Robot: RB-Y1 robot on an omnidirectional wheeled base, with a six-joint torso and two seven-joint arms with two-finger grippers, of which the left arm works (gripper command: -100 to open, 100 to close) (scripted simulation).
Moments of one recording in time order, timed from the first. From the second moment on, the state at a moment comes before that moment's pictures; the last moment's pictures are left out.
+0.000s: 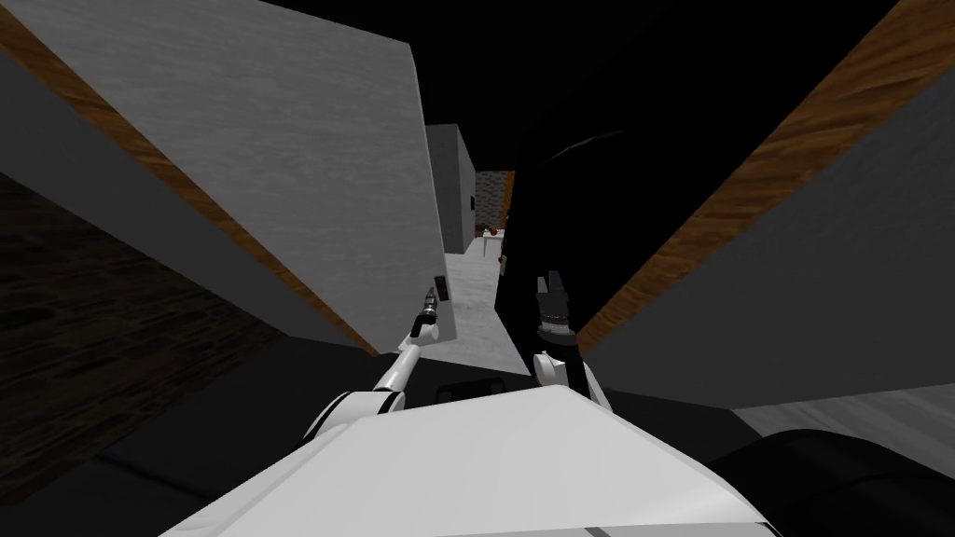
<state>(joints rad) -0.40 0.06 0.02 -0.78 0.39 -0.44 -0.30</state>
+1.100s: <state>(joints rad) -0.39 0.06 0.02 -0.77 0.39 -0.46 -0.31</state>
